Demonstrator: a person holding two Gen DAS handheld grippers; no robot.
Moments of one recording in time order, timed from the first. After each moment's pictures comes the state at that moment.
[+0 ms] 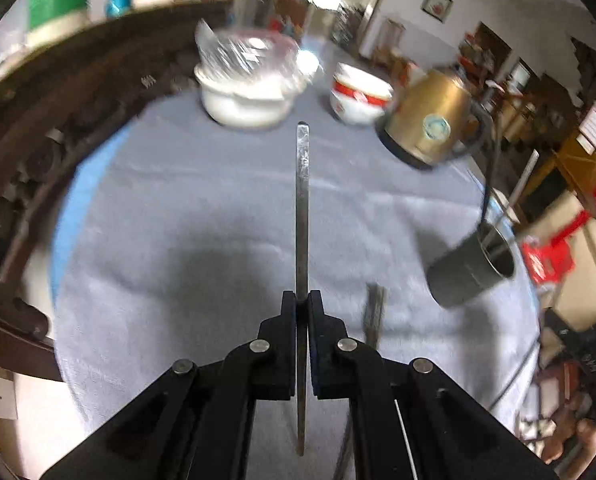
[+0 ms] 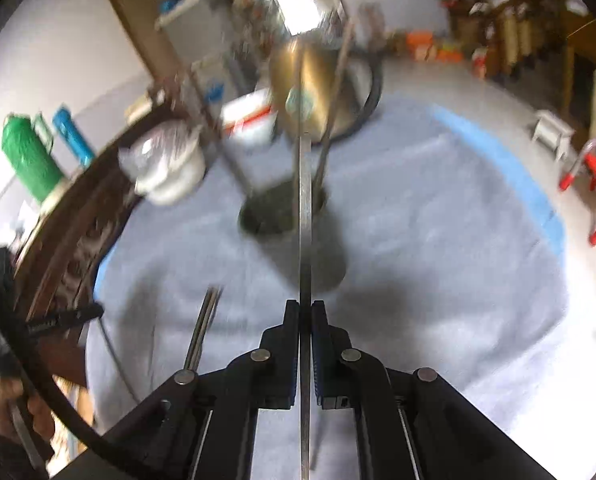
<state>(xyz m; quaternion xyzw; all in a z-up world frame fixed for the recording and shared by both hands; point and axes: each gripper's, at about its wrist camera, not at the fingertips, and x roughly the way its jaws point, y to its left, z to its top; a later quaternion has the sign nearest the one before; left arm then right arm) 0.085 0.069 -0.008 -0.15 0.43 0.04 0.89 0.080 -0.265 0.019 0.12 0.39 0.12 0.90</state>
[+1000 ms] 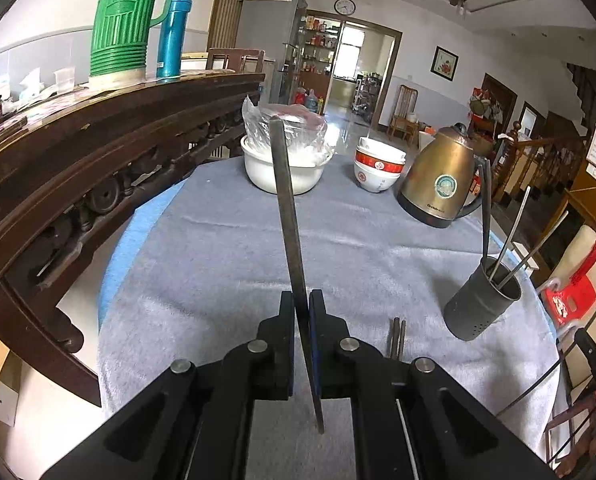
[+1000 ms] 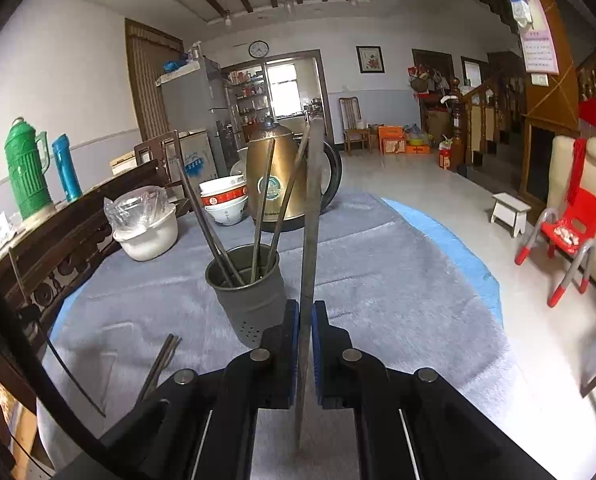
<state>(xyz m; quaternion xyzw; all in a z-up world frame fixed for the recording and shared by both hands) 0.018 0.080 0.012 -0.13 0.32 0.09 0.93 0.026 -0.274 0.023 0.07 0.27 0.06 0.96</state>
